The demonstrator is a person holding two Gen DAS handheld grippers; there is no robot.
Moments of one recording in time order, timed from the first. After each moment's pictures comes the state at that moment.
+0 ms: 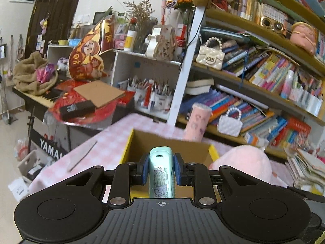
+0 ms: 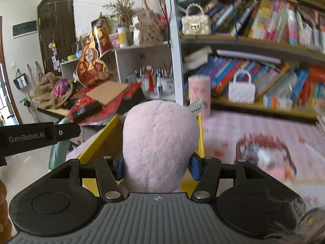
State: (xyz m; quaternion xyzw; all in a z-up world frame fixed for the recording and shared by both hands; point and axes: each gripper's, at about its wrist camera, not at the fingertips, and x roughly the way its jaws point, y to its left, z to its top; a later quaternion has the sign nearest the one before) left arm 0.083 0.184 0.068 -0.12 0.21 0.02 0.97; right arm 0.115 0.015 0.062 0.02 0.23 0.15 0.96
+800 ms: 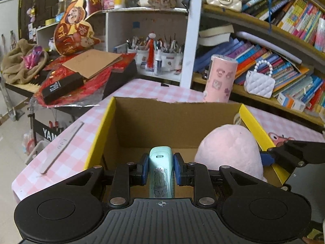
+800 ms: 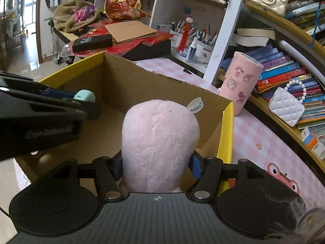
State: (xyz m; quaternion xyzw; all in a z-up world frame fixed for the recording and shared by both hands) left arm 0.219 0.156 -0.014 -0.05 0.32 0.05 0.94; right arm 0.265 0.049 -0.026 -0.19 0.31 0.25 0.90
